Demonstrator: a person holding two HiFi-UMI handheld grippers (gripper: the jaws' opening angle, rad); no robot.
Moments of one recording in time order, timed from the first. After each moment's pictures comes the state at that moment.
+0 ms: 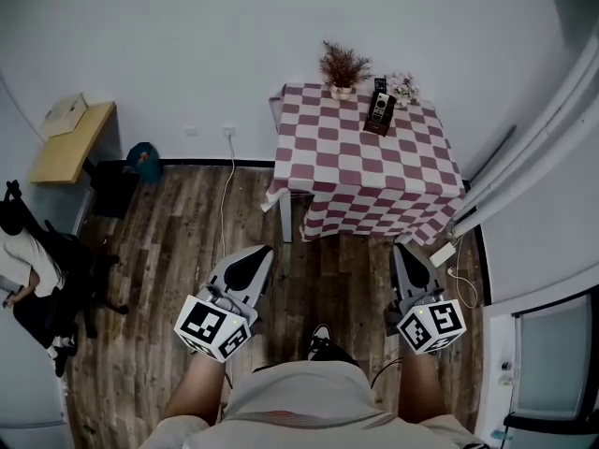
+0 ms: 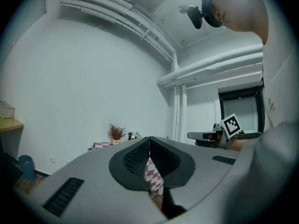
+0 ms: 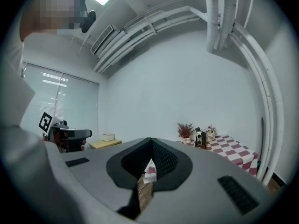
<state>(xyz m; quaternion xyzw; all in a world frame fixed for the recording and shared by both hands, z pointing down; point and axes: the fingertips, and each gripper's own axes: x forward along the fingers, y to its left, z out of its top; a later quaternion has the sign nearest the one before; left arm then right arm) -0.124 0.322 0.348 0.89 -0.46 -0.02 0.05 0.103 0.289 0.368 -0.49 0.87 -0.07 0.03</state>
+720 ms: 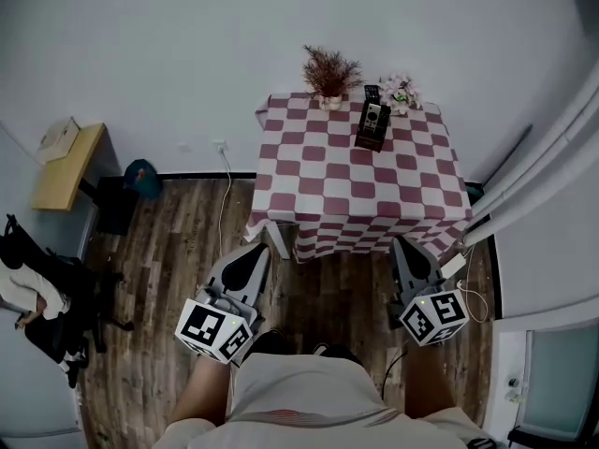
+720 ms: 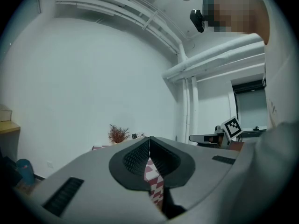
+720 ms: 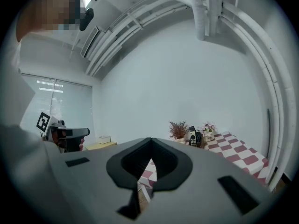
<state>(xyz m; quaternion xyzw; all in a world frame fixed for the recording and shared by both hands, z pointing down) -0.055 0.173 0.351 0.87 -0.49 0.00 0.04 0.176 0.129 0.388 -0.48 0.87 -0.10 0.04</state>
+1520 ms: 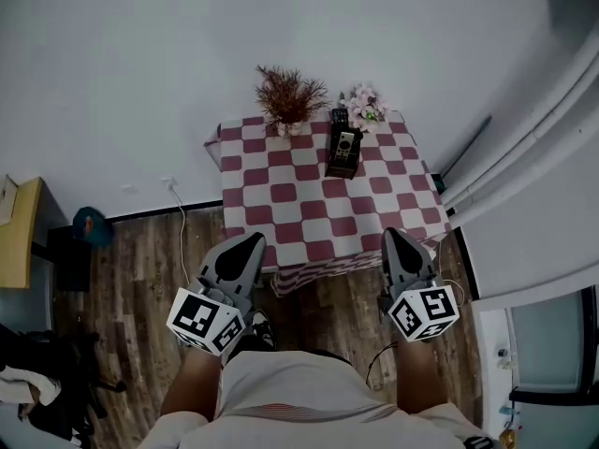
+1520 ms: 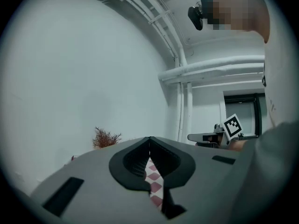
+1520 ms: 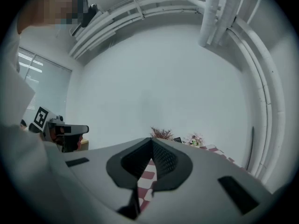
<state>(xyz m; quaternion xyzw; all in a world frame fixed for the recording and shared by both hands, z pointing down) -0.080 -0.023 0.335 0.93 -0.37 -0.03 0.06 0.148 -0.012 0.356 -0.59 0.80 -0.06 0.00</state>
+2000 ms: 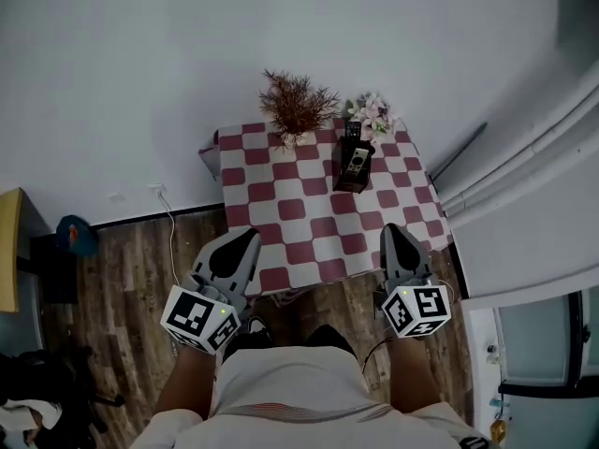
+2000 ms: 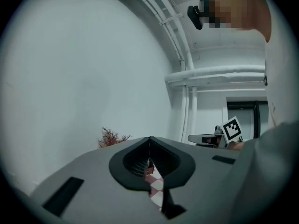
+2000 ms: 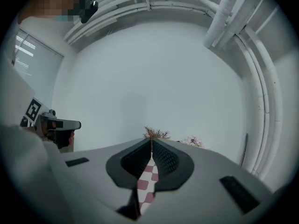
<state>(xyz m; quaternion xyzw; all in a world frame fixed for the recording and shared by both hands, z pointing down) -0.134 -0.112 0.341 0.93 -0.35 -0.04 0.08 0.105 -0.093 0.356 -0.65 0.76 -0.05 -0.04</state>
